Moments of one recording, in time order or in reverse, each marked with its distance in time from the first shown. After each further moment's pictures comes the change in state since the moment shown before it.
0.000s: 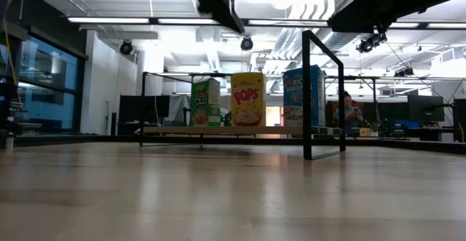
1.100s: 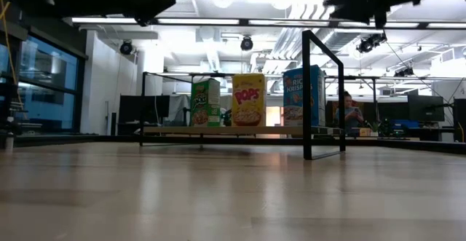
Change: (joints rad) left arm 0.125 -0.859 -1.231 1.229 0.387 -0.574; right arm -0.014 0.028 0.000 0.235 0.028 0.042
